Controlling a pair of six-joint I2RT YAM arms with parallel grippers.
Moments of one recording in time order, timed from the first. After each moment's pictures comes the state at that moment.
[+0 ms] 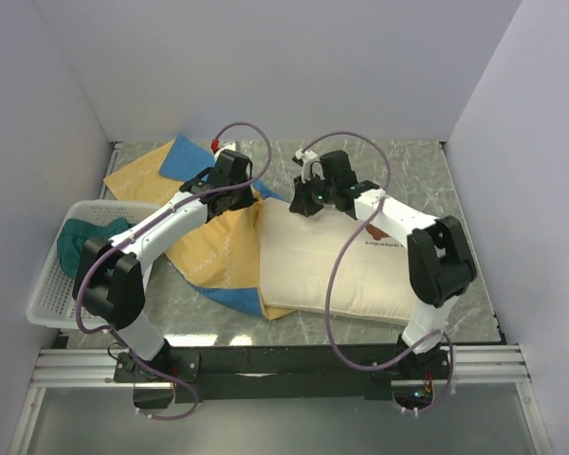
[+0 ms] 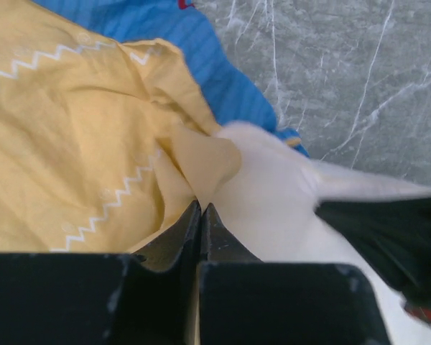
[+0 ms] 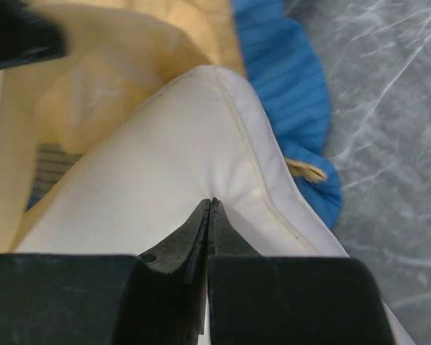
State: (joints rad) left arm -0.53 1.64 1.33 -0.43 -0.20 -0.68; right arm 0.45 1.84 1.32 -0.17 -0.46 0.00
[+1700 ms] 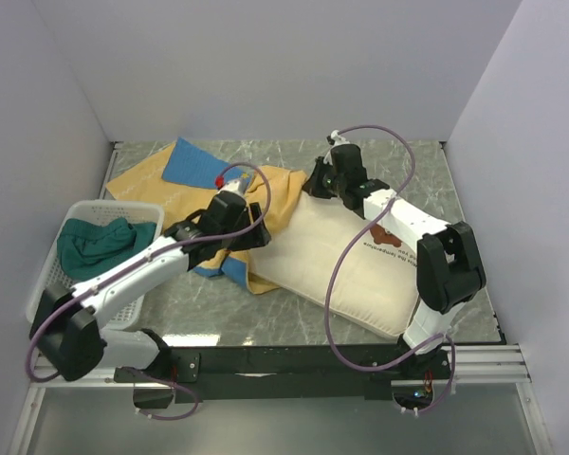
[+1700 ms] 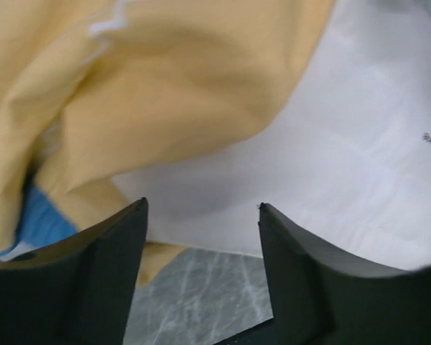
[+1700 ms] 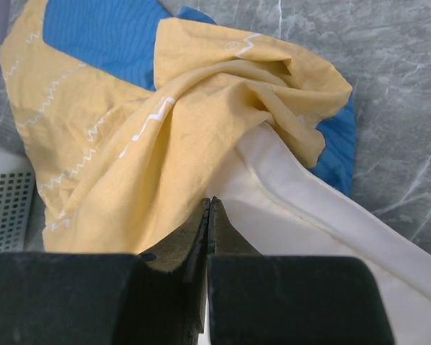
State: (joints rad) left arm -0.69 1.33 1.01 -0.39 -0.08 -0.72; right arm 0.42 1.73 1.28 -0.10 -0.13 0.51
